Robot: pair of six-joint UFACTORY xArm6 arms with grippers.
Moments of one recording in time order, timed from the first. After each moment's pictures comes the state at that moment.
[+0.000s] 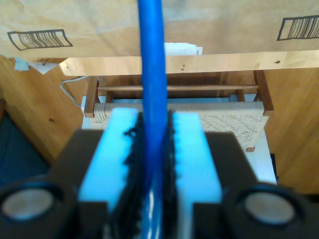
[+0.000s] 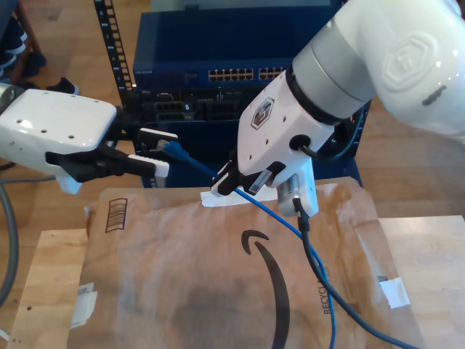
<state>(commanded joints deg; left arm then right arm) 23.5 -15.9 -54.9 -65.8 113.3 -78.4 27.0 -23.3 -57.6 34.2 65.9 111.5</state>
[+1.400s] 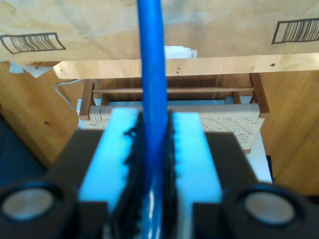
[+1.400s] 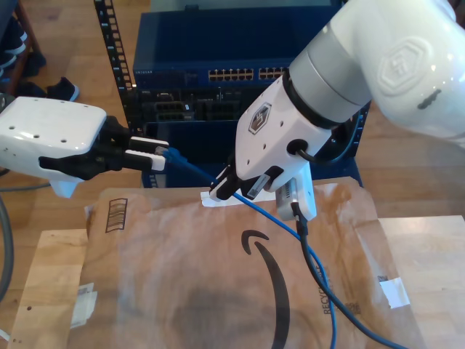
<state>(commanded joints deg) 25.1 -15.7 -54.3 -66.1 112.3 -77.9 27.4 -23.1 -57.3 34.2 66.0 111.5</state>
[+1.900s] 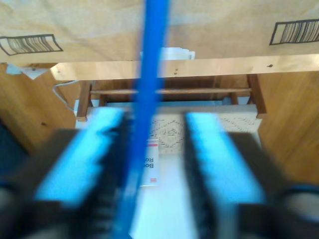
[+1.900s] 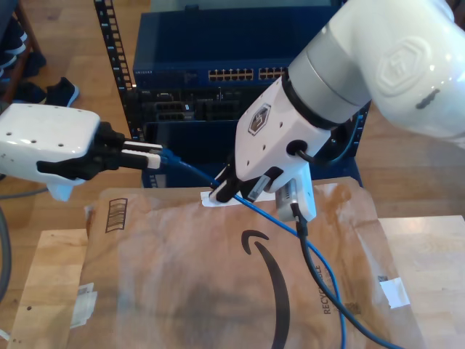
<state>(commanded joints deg) 26.3 -15.8 -52.6 -66.2 110.1 -77.7 28.6 -22.6 -57.1 34.4 66.0 107.1</state>
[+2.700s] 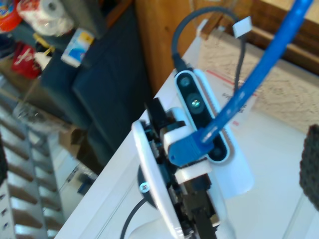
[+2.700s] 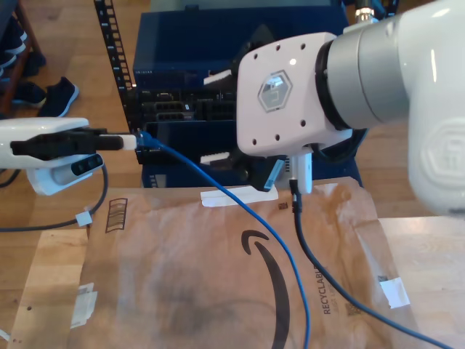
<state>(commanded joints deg) 29.8 -1.5 -56.5 -75.8 126.4 -94.6 37.8 -37.9 -45.2 35.1 30.1 94.4</state>
